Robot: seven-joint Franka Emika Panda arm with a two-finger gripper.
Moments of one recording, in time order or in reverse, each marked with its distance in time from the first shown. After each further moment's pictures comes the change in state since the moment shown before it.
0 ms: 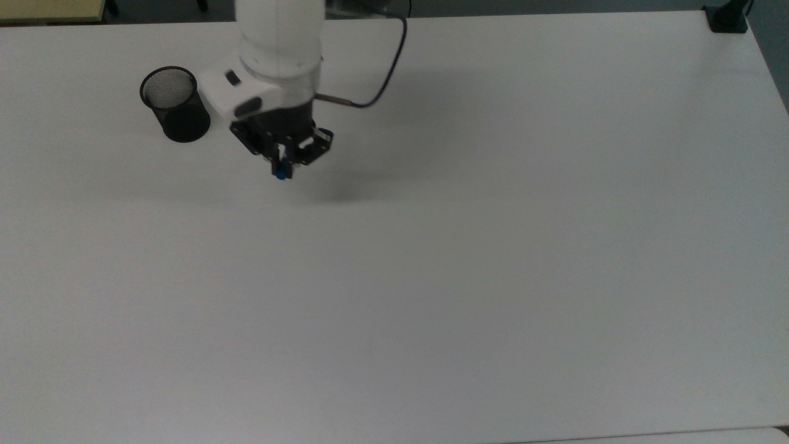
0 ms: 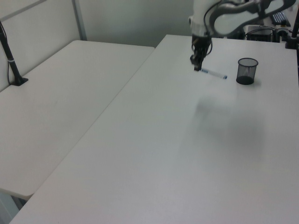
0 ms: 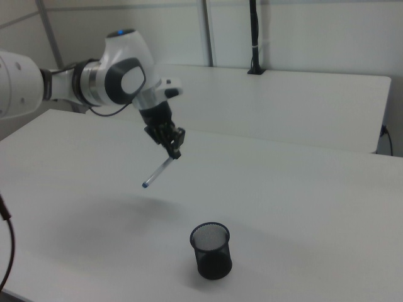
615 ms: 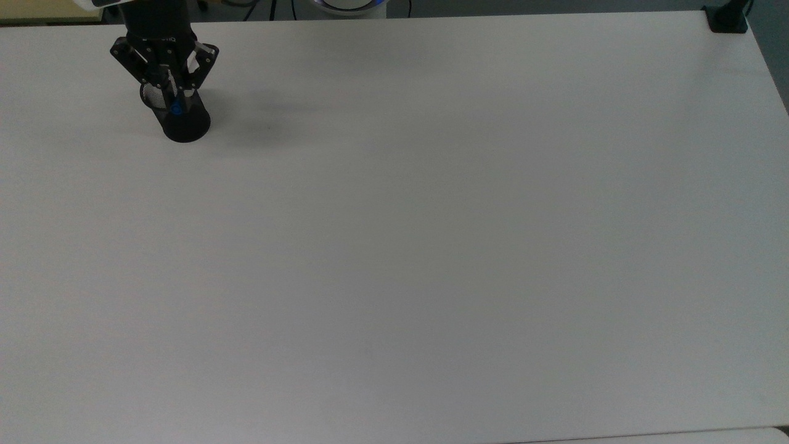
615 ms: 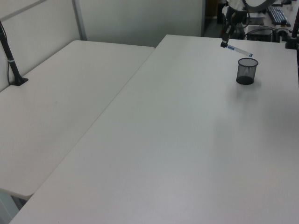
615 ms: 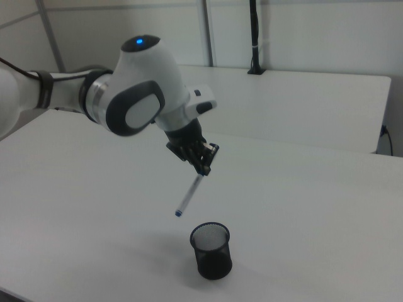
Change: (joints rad) arm -0.262 -0.262 -0.024 -0.295 0.168 0.197 -0.470
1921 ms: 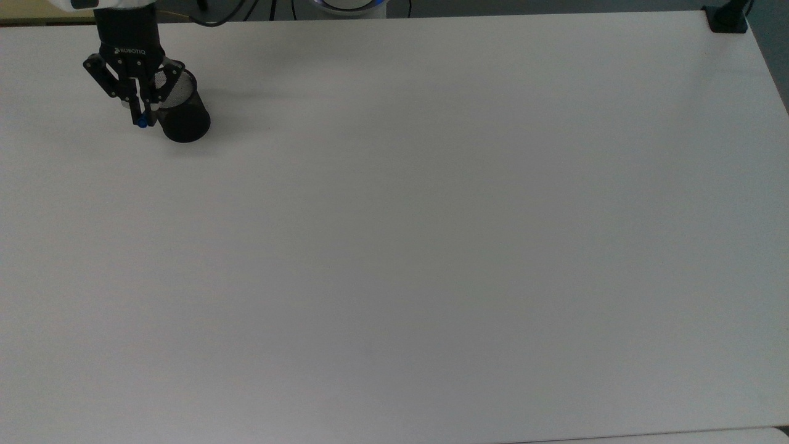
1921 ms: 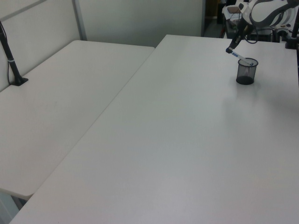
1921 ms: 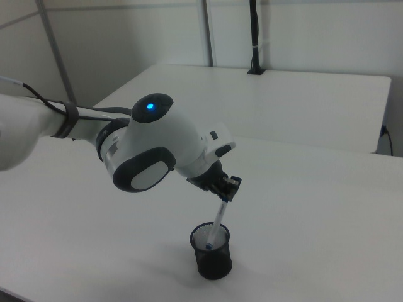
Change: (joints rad) arm -0.019 0.013 -0.092 -0.212 0.221 0.393 -0.343
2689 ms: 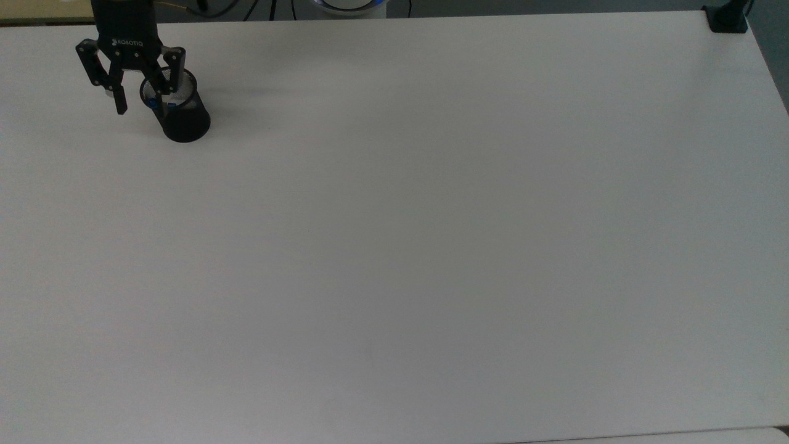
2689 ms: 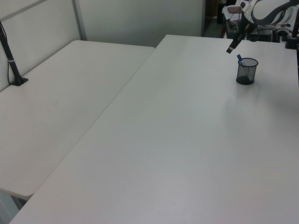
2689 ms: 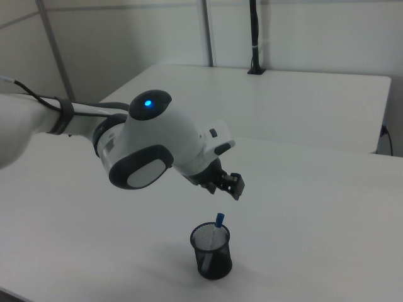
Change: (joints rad) arm 0.002 -0.030 -0.011 -0.005 0.024 -0.021 0.000
